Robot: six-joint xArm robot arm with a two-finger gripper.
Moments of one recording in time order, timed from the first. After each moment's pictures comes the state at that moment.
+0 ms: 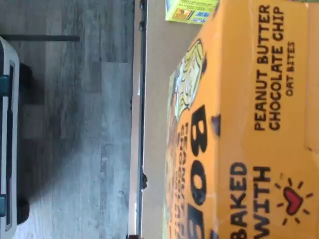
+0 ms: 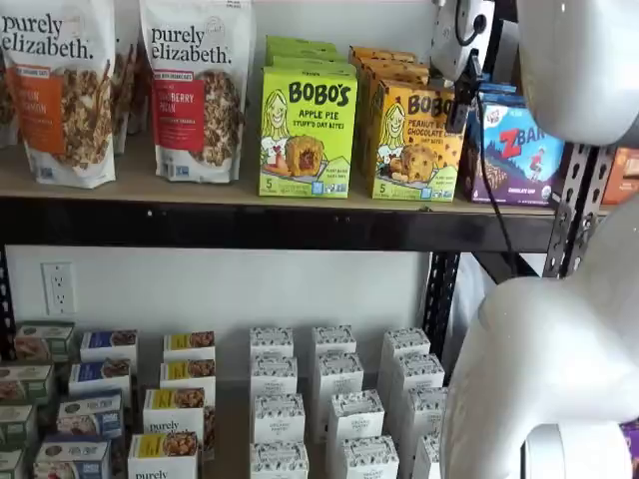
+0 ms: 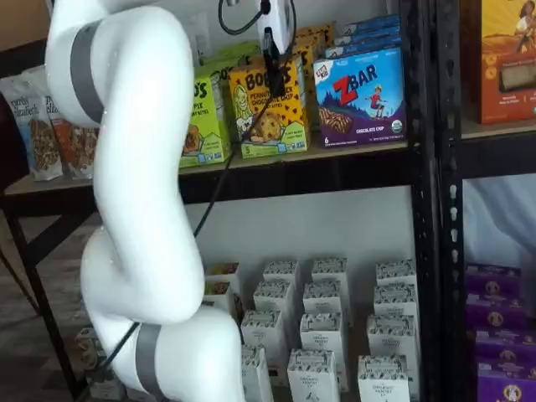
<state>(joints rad) -0.14 -0.14 -1.57 0.07 1.61 -1.70</state>
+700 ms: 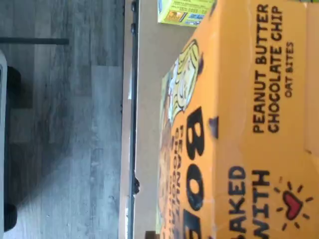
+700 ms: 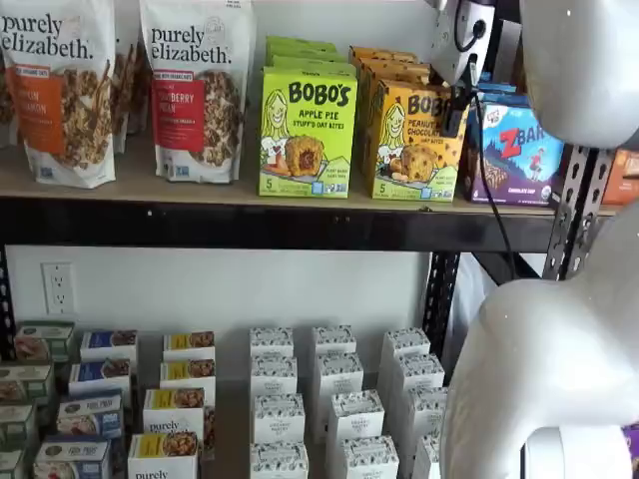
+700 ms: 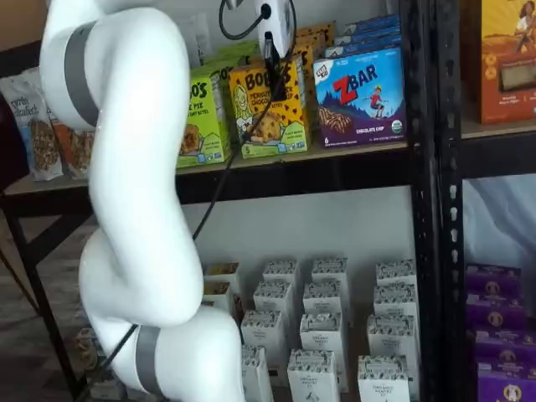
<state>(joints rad) -0.15 -0.16 -1.53 0.09 1.56 -1.70</state>
